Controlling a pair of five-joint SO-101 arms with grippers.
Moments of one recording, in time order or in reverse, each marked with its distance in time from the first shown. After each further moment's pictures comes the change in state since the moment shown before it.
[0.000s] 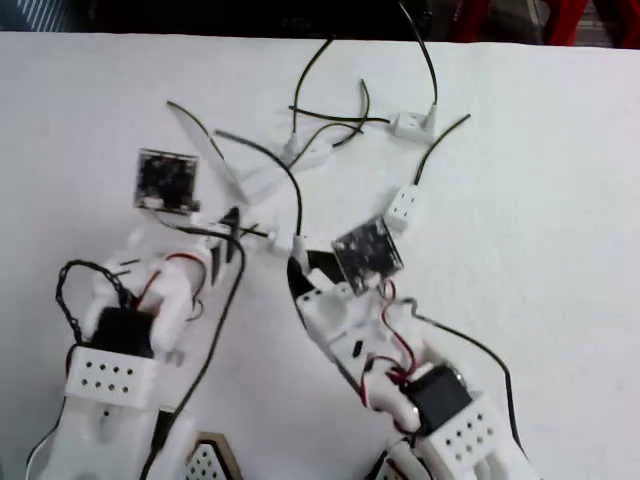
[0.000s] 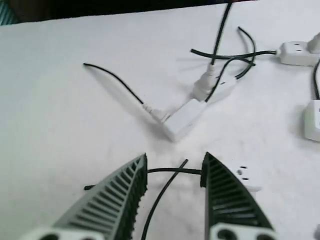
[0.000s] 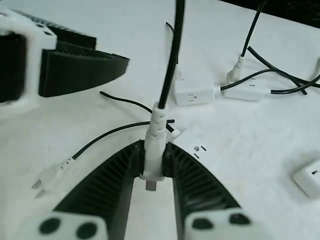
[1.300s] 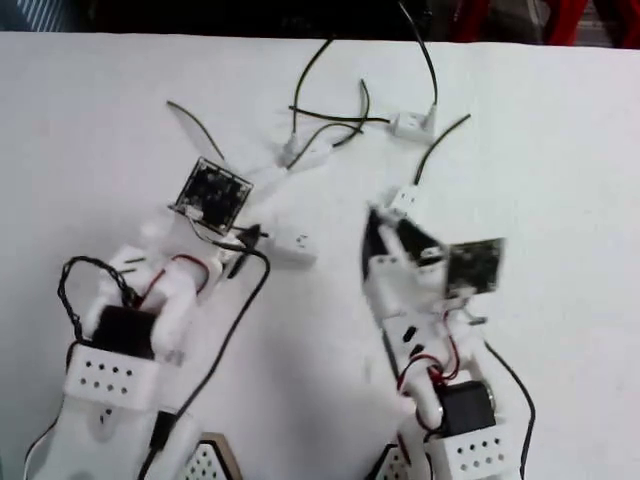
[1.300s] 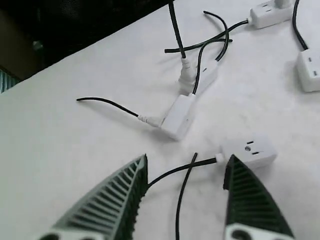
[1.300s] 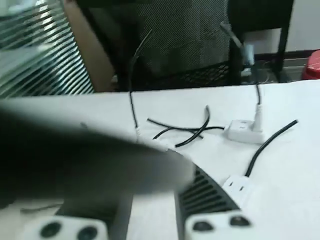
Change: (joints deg) left arm 2.5 0.7 -3.2 3.4 -19.3; right arm 23.6 -13.5 9.6 -12.6 -7.8
